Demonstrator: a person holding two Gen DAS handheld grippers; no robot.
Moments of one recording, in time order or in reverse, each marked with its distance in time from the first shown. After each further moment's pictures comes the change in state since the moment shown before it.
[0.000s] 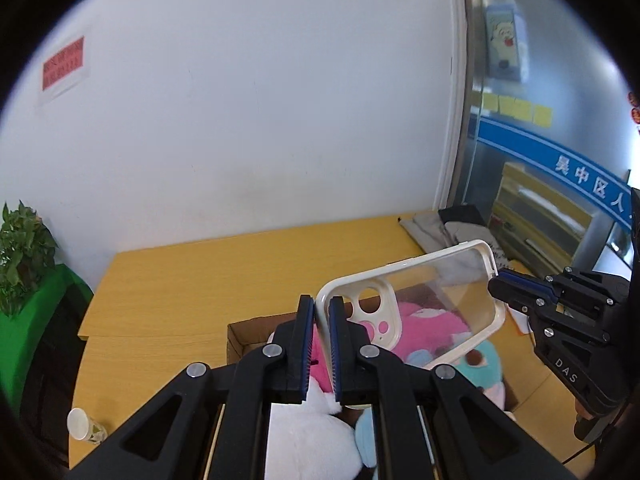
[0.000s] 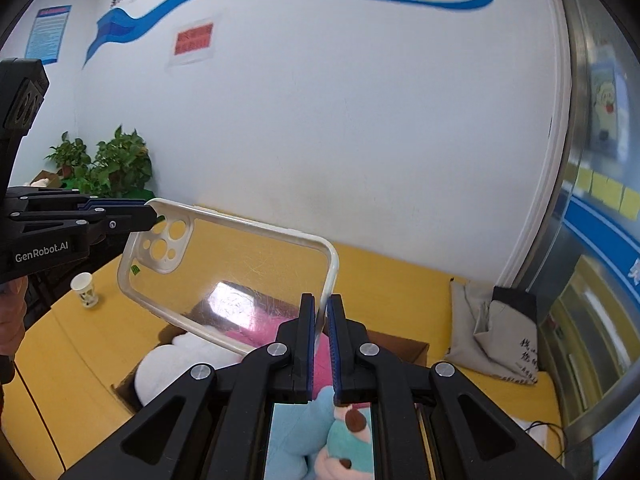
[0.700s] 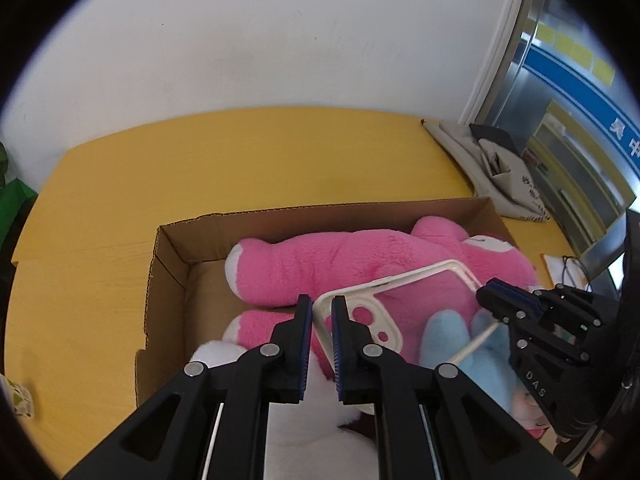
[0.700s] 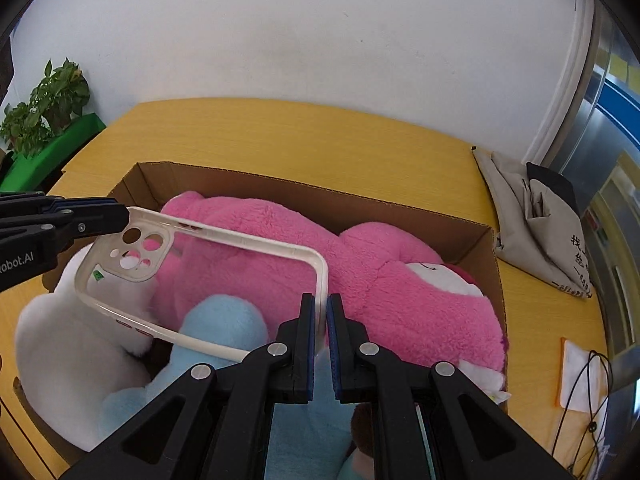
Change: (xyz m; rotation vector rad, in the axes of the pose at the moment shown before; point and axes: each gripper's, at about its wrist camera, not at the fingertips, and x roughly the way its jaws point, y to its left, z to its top) left arm 0.165 0.023 -0.067 -0.133 0.298 -0.087; right arm 0.191 -0.024 -0.102 0.110 0.391 -0.052
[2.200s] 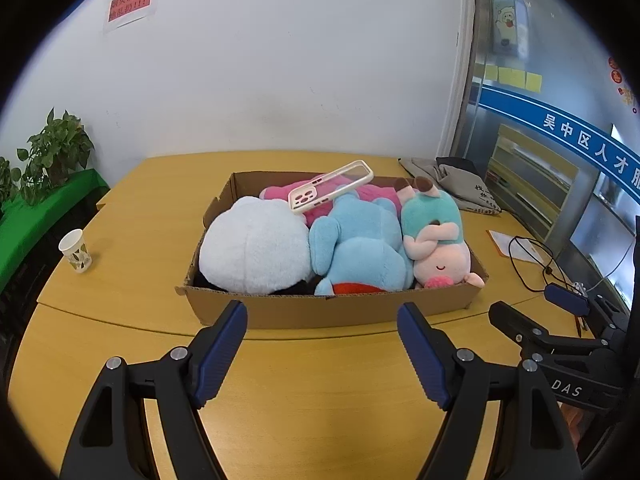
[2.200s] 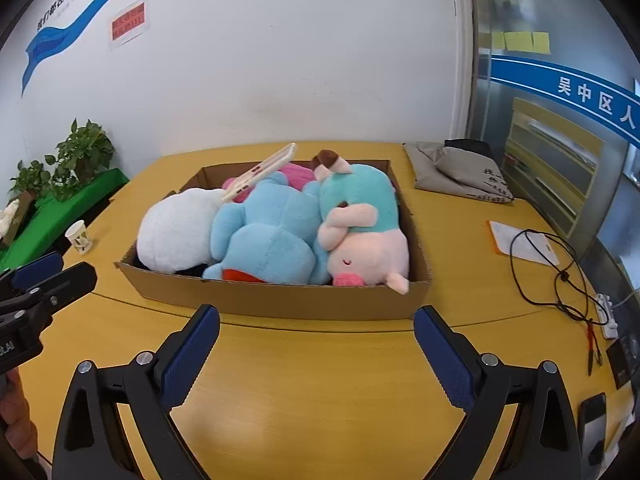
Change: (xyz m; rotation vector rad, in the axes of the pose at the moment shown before) left arm -0.202 -0.106 -0.256 -0.027 -0.277 0.139; right arm -0.239 0.025 -0.235 0.172 -0.223 -0.026
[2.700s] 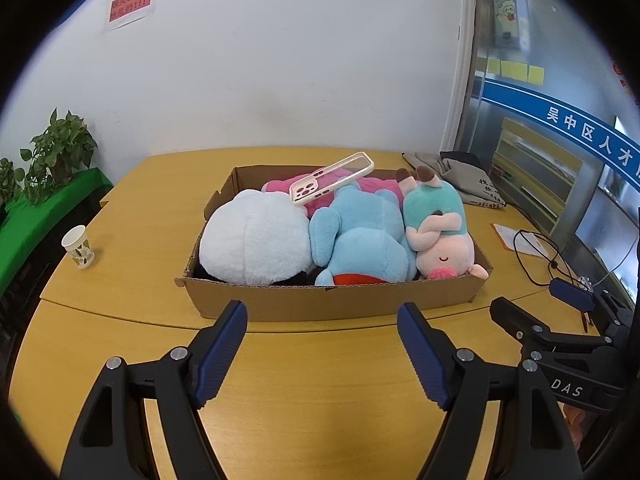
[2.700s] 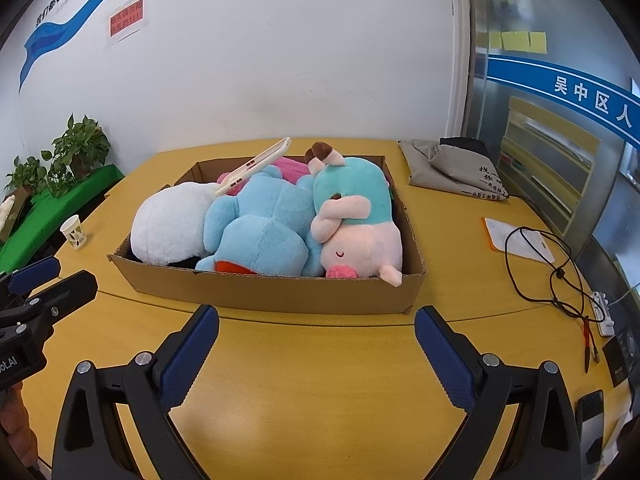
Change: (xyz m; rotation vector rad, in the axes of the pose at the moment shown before) left arm 0.005 -0.006 -0.008 0.005 0.008 0.023; right arm 0.003 -0.002 -0.007 -0.011 0.002 -0.014
